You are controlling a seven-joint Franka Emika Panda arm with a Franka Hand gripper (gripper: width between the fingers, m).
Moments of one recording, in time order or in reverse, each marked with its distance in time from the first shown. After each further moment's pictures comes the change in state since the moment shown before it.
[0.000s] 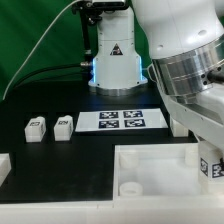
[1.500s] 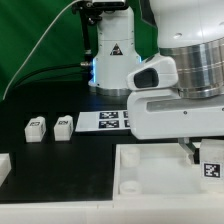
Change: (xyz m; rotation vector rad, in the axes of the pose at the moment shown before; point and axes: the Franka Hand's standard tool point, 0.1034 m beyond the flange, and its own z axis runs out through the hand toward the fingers) arm 0.008 0.001 -0.005 -0.107 0.084 -0.875
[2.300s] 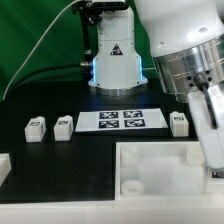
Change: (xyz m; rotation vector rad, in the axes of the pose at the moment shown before) arm 0.001 -0.009 0.004 0.126 -0.064 1.307
